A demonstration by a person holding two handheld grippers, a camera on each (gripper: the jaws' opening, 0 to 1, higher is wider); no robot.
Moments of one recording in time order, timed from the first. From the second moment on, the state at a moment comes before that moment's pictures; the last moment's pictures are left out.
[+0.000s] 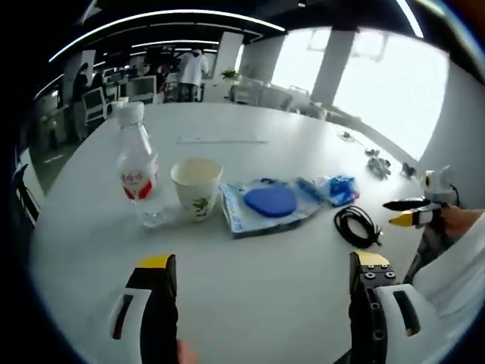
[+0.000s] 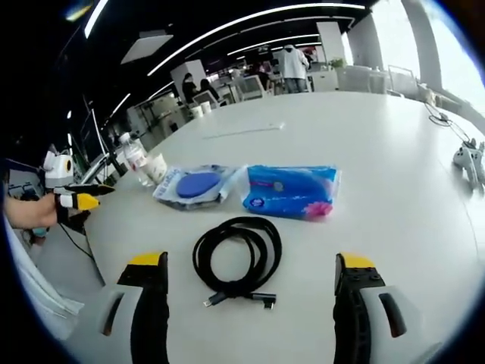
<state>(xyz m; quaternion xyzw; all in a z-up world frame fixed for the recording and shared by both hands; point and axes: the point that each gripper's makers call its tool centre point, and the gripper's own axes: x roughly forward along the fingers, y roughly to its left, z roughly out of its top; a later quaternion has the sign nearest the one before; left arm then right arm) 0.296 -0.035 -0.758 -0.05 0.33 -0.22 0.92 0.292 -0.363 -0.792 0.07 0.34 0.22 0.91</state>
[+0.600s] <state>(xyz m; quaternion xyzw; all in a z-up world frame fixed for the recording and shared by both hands) 0.272 0.007 -0.760 -0.05 0.34 -0.20 0.92 0.276 -0.368 -0.785 0.06 0.34 0.21 0.91</state>
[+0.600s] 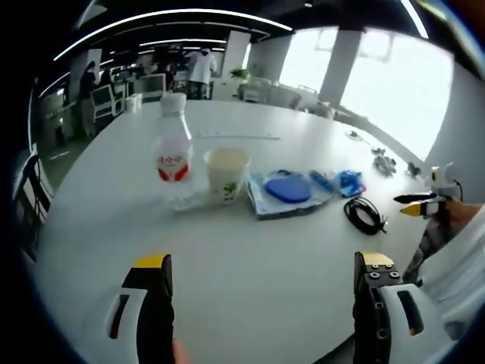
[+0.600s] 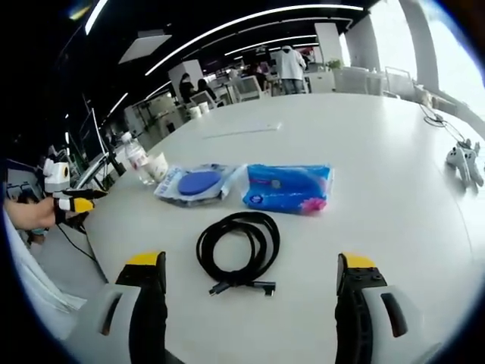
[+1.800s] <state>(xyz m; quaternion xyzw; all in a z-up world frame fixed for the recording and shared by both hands) 0.250 0.029 -0.769 -0.07 0.36 -0.21 0.91 0.221 -0.374 -0.793 0.07 0.37 0.18 0.91</state>
